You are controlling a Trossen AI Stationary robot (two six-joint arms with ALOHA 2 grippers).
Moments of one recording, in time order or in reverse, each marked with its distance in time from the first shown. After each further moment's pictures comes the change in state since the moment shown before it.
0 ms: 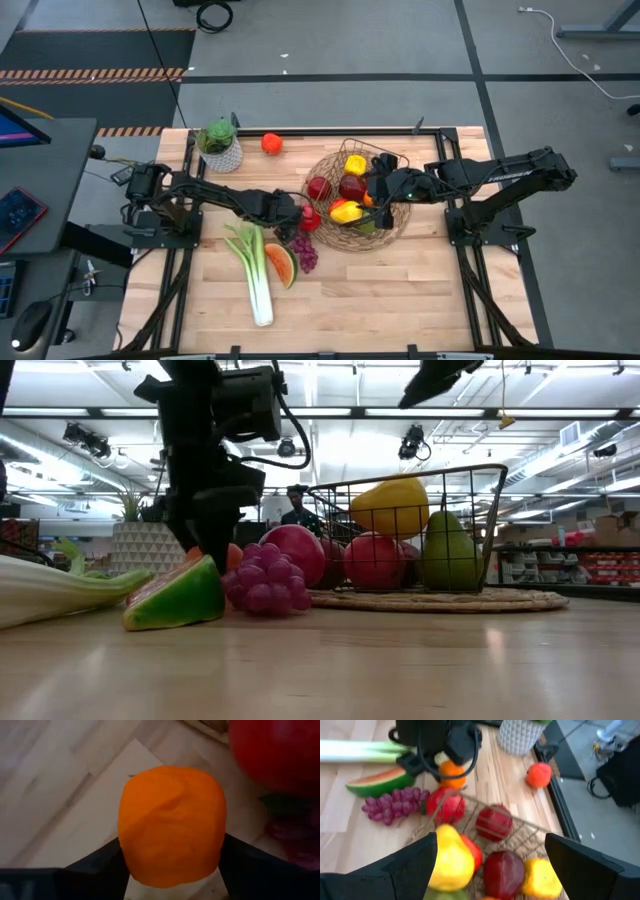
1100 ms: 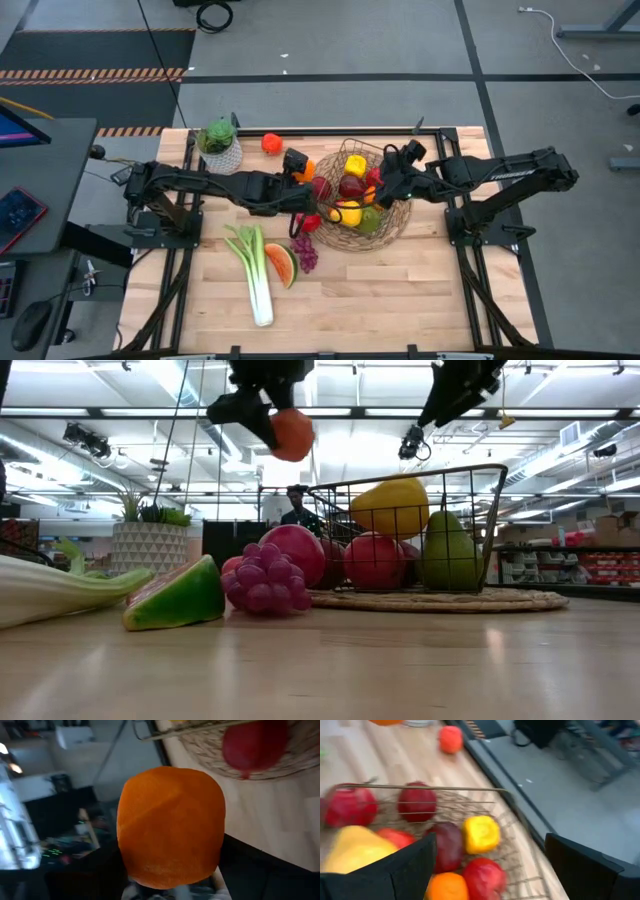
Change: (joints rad) left arm -0.032 -0.013 0.517 -0.254 -0.622 1.386; right arm -0.024 -0.018 0.000 -0.214 0.374 0.389
